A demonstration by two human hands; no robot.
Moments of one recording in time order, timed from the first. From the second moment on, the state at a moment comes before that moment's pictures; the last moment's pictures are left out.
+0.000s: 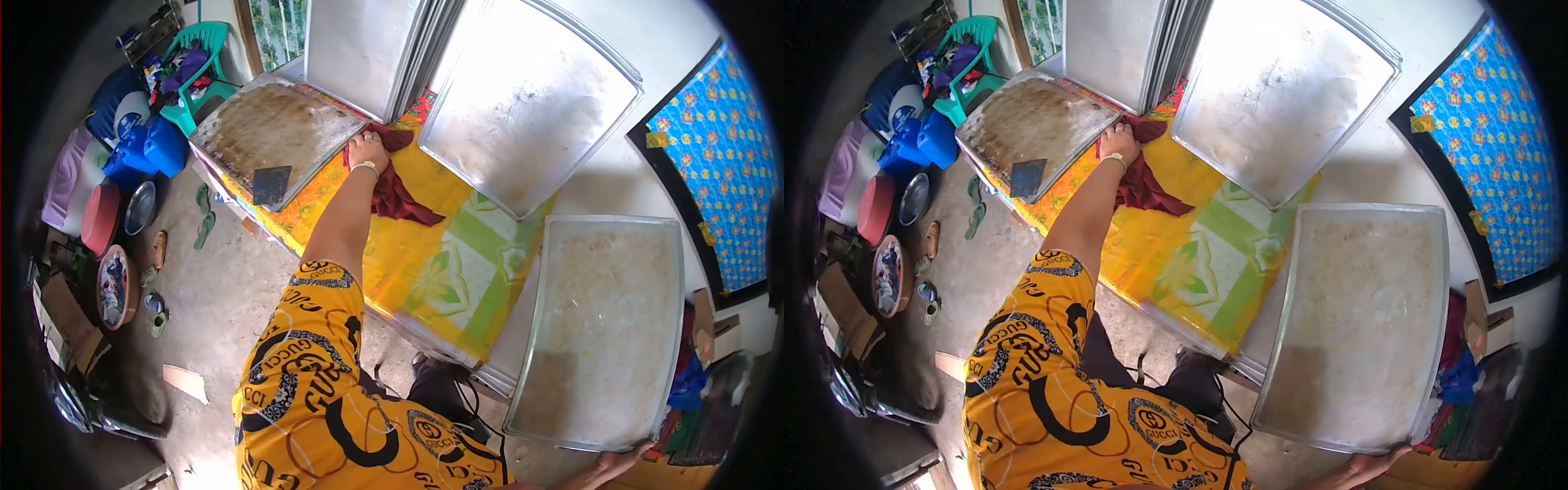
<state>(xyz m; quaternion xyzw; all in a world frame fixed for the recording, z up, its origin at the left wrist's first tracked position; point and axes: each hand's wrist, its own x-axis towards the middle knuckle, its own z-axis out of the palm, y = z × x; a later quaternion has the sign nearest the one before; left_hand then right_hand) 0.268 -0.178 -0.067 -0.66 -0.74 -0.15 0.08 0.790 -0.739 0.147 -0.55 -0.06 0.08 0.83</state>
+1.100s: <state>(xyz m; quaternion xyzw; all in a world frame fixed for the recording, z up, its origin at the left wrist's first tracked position) 0.025 -0.573 -0.013 -0.49 -0.77 -0.40 -0.10 0.799 -0.739 0.113 -0.46 -0.04 0.19 0.87</state>
